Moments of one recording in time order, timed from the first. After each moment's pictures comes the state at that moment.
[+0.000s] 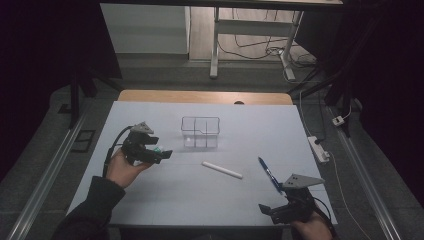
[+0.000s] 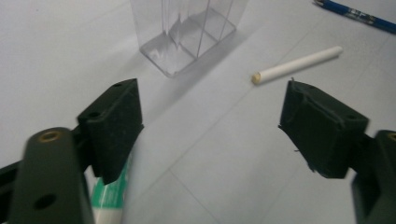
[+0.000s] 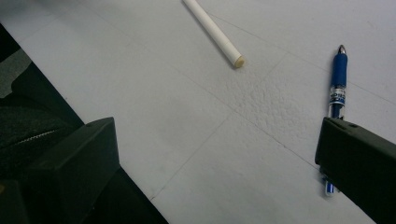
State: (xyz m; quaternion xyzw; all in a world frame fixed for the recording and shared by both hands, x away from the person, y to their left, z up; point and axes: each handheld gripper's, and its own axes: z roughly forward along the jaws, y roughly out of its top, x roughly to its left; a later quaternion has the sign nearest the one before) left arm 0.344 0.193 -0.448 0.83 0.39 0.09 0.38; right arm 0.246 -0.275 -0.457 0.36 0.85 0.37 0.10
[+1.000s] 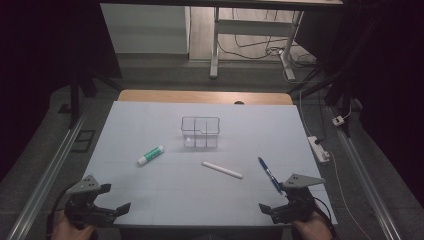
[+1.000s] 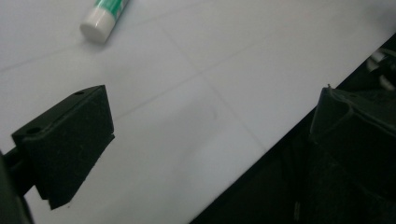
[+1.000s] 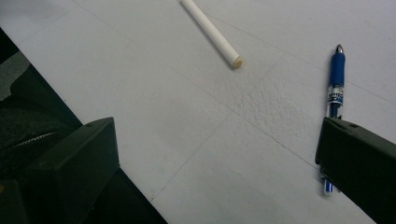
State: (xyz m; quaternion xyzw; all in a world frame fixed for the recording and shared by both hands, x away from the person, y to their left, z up) left arm 0.181 0.269 -0.473 0.79 0.46 0.09 0.39; right arm 0.247 -0.276 -0.457 0.36 0.85 0.37 0.10
